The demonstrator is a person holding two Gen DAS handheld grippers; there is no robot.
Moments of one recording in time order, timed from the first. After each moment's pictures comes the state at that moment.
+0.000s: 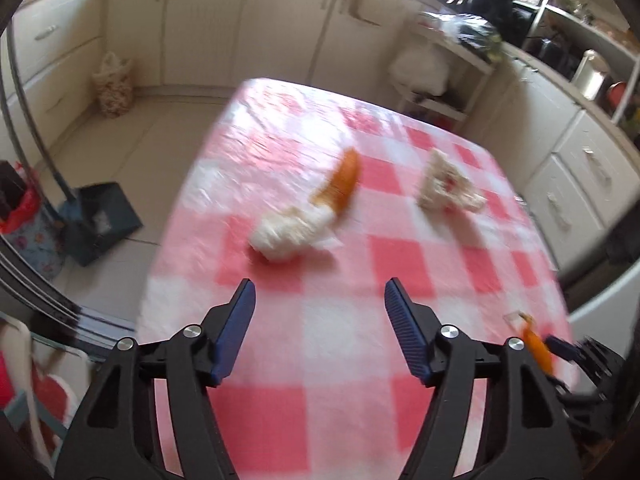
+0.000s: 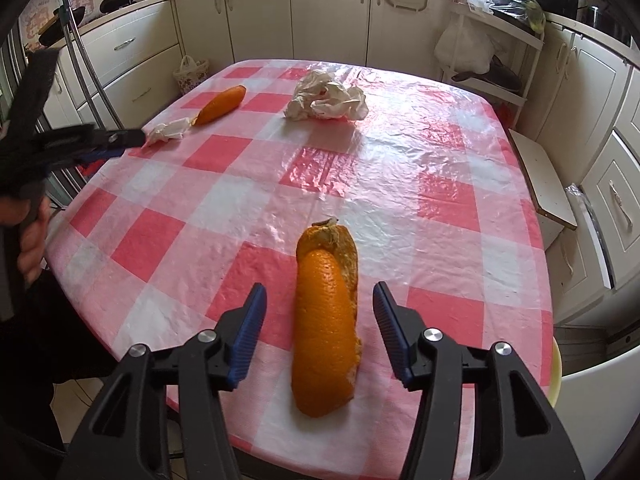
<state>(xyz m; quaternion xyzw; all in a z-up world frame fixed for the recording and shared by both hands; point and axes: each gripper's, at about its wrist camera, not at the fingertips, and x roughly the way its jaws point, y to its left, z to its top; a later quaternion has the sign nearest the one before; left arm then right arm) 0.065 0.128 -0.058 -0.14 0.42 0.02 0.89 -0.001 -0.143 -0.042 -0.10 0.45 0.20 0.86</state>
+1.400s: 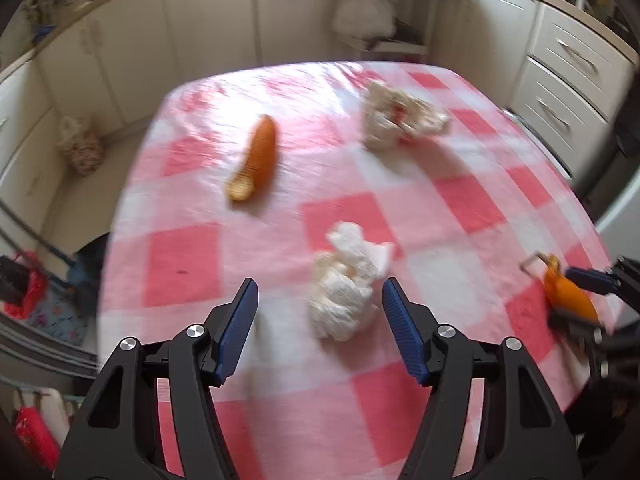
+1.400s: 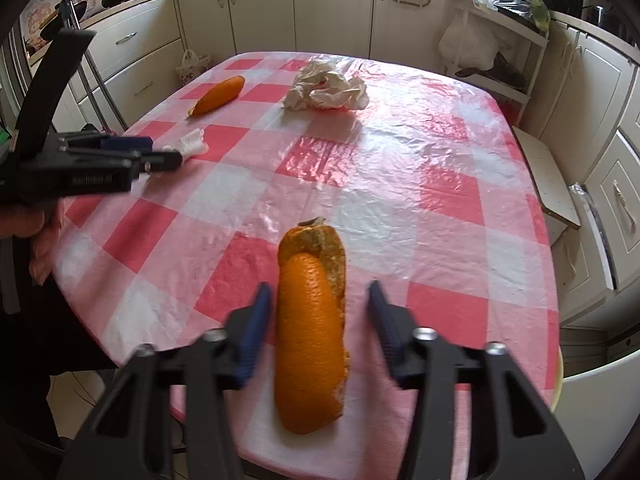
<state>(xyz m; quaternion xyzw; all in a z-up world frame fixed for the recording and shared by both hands) 0.080 0.053 -0.074 0.01 0.47 -0.05 0.88 0.002 -0.149 -0.050 -0.10 0.45 0.21 0.86</state>
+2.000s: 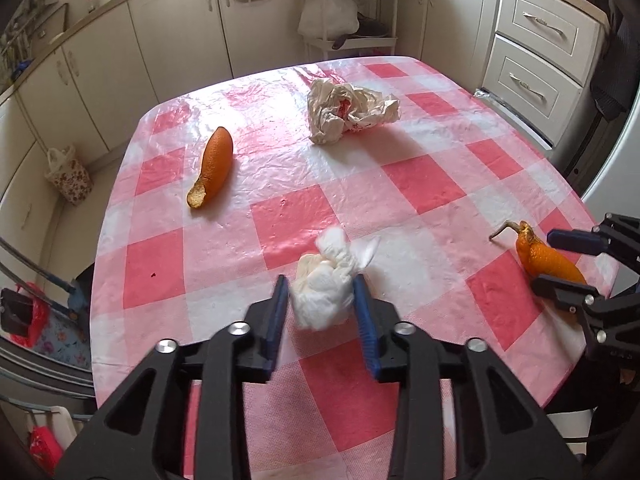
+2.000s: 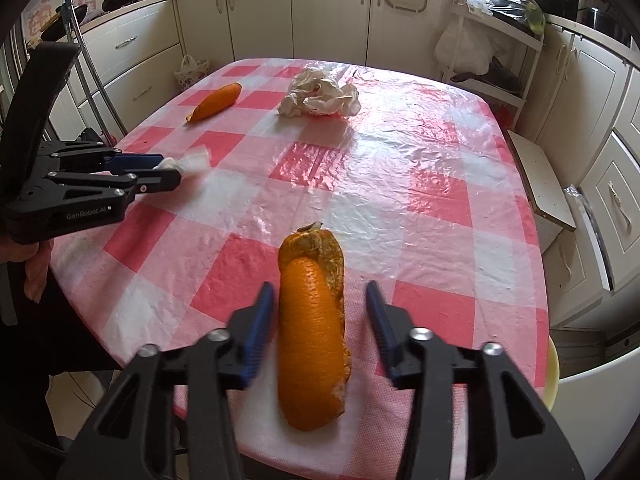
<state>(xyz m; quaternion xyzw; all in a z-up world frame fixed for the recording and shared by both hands) 0.062 0.023 -0.065 0.06 0.45 -0.07 0.89 -0.001 -0.155 -0.047 -0.11 0.44 0.21 0.87</state>
